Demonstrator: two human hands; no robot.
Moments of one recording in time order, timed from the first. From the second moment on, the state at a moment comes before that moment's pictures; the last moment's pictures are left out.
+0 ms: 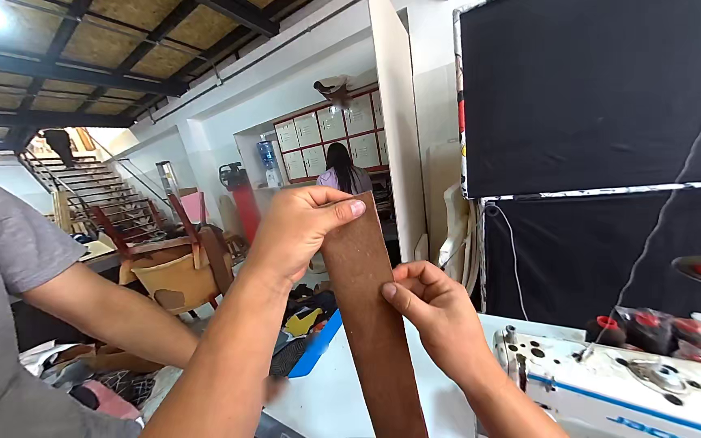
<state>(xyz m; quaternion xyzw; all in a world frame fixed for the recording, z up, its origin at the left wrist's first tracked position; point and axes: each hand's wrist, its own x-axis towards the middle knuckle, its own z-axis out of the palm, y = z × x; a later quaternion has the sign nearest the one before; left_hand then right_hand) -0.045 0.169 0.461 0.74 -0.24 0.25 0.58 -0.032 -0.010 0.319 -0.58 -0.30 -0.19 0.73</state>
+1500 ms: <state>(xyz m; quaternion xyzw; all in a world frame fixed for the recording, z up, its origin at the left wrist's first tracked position) 0.039 0.094 0.150 0.88 -0.17 0.04 0.43 -0.194 -0.069 0.031 -0.63 0.14 0.03 0.76</state>
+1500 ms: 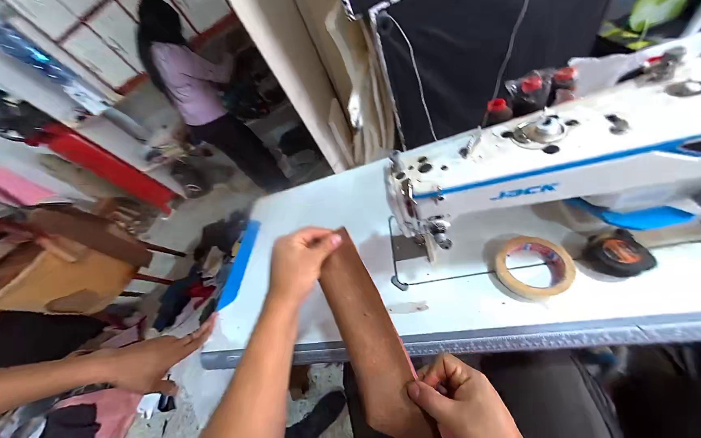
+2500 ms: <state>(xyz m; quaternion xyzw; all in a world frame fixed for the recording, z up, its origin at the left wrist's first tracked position) 0.068 -0.020 0.001 0.92 -0.29 0.12 0.24 -0.183 -0.096 -0.023 -0.37 0.33 0.08 0.86</state>
